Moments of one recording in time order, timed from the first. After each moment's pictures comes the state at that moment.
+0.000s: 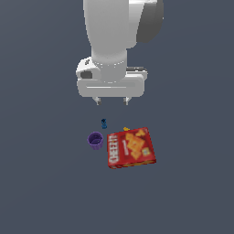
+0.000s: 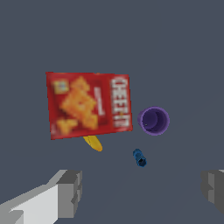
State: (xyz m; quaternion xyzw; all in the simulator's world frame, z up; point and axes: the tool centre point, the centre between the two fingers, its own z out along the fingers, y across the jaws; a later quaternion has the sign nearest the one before) arm -0.001 -0.017 0.310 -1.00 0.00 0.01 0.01
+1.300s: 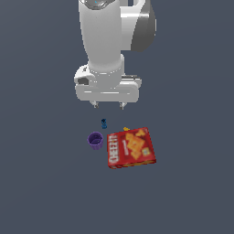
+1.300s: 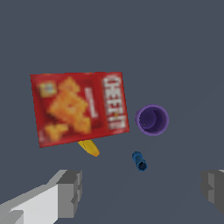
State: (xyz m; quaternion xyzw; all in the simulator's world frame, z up) arm -0.003 -0.029 0.286 -1.00 0.04 0.00 0.01
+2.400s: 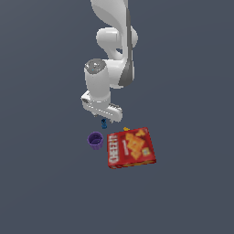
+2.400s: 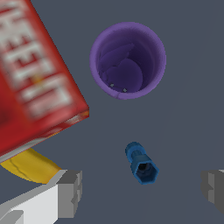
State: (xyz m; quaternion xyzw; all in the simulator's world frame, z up) arm -0.076 -0.070 0.121 -0.97 0.22 0.00 0.00
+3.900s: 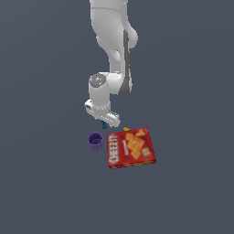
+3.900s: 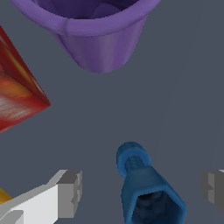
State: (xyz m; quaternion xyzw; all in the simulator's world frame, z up) arm -0.102 -0.077 0.049 -0.96 0.26 0.00 0.00
